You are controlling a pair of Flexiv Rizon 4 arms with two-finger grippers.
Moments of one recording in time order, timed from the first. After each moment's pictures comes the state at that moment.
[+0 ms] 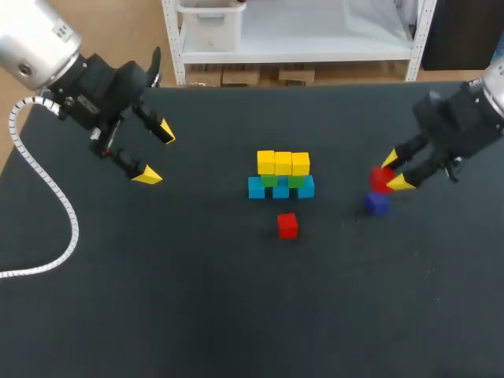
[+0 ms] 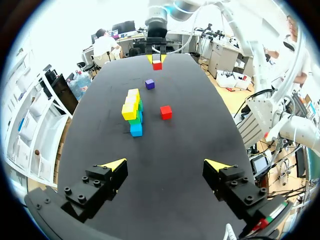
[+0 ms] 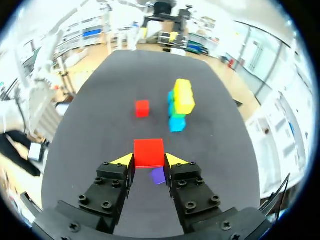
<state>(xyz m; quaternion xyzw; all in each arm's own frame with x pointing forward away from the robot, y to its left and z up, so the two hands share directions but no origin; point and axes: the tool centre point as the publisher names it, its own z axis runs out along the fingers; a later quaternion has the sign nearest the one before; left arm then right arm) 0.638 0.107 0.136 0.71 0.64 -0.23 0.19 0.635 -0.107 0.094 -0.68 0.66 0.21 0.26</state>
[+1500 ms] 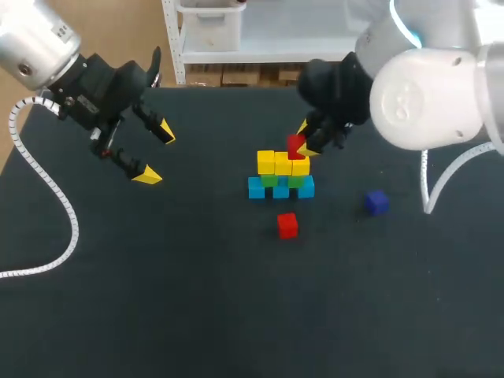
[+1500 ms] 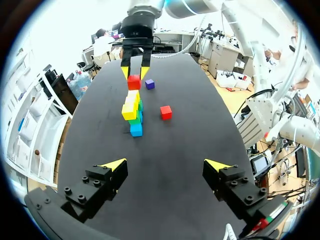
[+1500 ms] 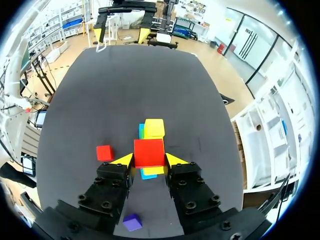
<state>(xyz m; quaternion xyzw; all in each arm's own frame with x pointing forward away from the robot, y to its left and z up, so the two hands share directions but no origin) 0.638 0.107 0.136 0.71 0.64 -0.23 0.19 0.696 0.026 0.105 -0.67 0.70 0.13 0.23</state>
